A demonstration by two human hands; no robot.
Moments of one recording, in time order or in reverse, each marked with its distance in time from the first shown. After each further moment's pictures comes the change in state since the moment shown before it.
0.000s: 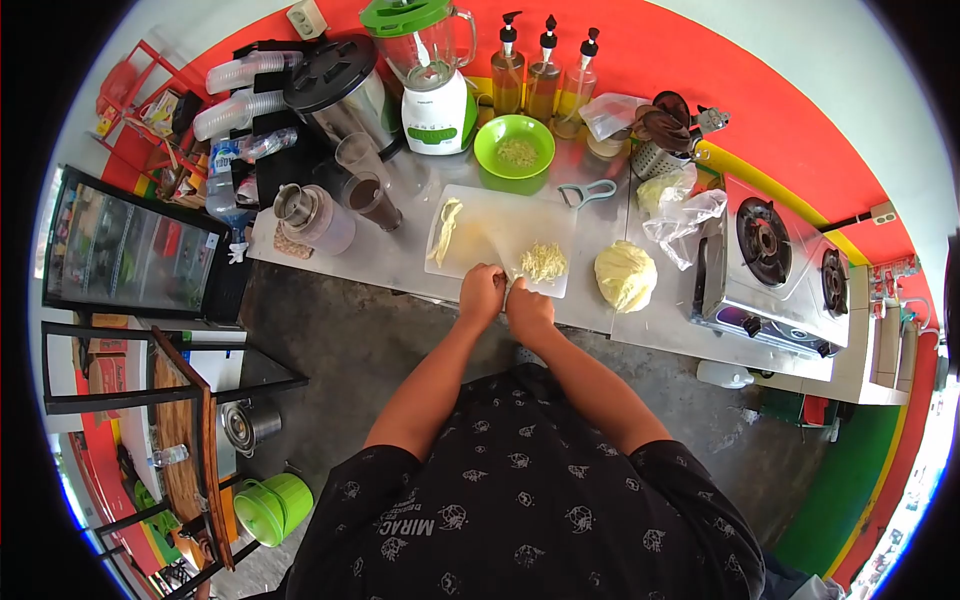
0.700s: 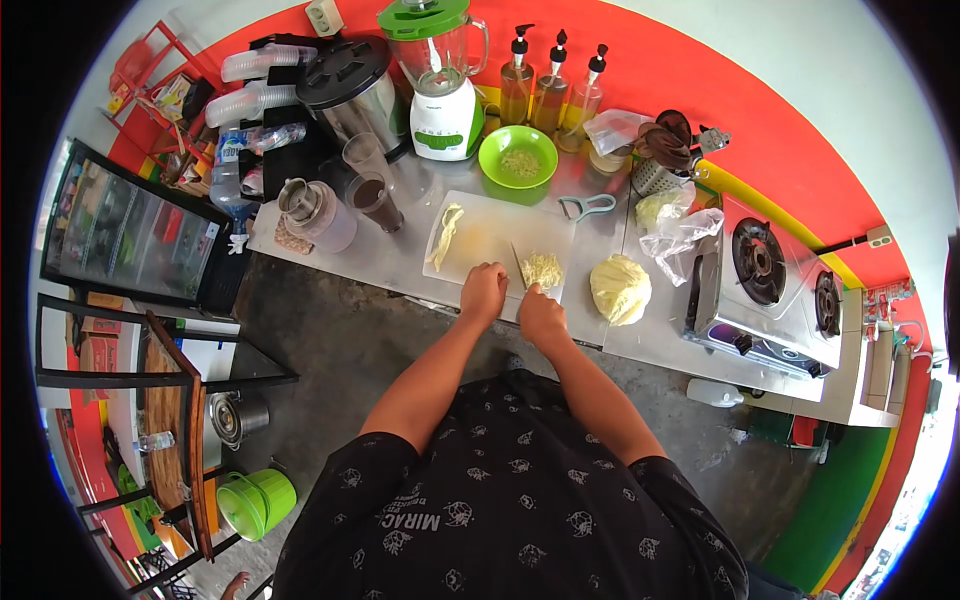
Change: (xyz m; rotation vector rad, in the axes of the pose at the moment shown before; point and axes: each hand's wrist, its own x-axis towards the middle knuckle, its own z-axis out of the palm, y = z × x) left_hand 0.010 0.012 0.004 0.128 0.011 0.021; right_hand 0.000 0.029 -0.016 0.026 -0.061 0.040
